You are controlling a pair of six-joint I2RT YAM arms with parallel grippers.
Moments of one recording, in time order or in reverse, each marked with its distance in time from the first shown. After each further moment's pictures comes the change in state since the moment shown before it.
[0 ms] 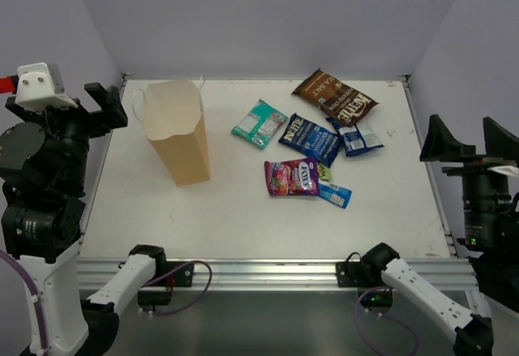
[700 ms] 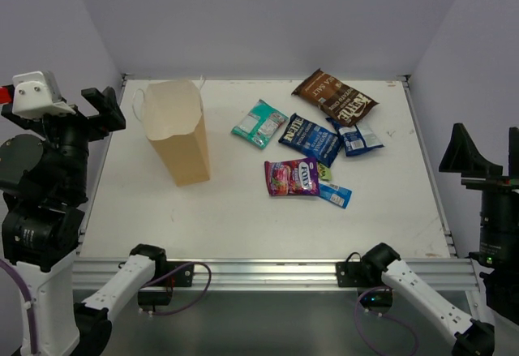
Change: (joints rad) left arm -0.102 -0.050 -0.018 0.068 -0.128 0.033; right arm 0.000 -0.107 -0.013 0.079 0.020 -0.095
